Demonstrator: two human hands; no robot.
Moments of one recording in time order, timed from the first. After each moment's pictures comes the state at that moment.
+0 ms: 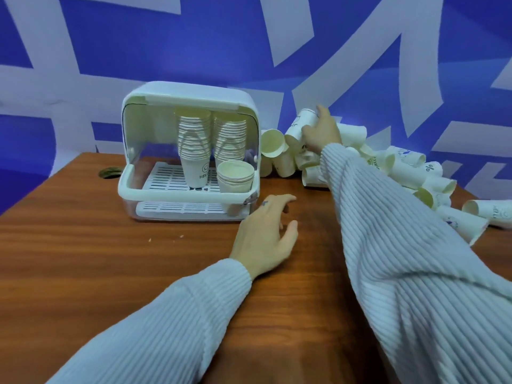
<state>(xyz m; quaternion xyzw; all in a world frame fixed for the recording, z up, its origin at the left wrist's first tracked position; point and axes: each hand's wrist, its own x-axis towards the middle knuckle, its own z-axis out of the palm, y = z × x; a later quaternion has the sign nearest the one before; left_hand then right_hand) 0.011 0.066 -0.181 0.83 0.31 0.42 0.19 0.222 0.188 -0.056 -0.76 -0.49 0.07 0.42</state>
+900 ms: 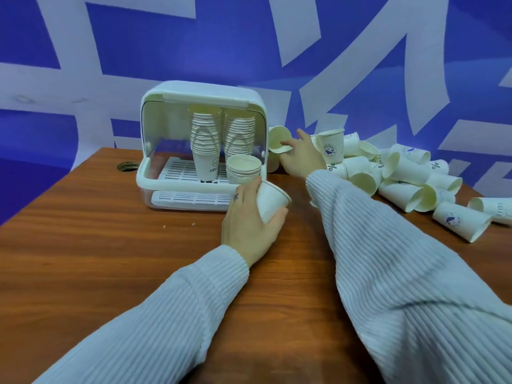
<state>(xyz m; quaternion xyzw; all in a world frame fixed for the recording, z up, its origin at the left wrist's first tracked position) -0.013 0.056 -0.180 0.73 0.45 0.46 0.21 0.169 0.156 -0.102 -0.75 -0.60 0.02 0.26</state>
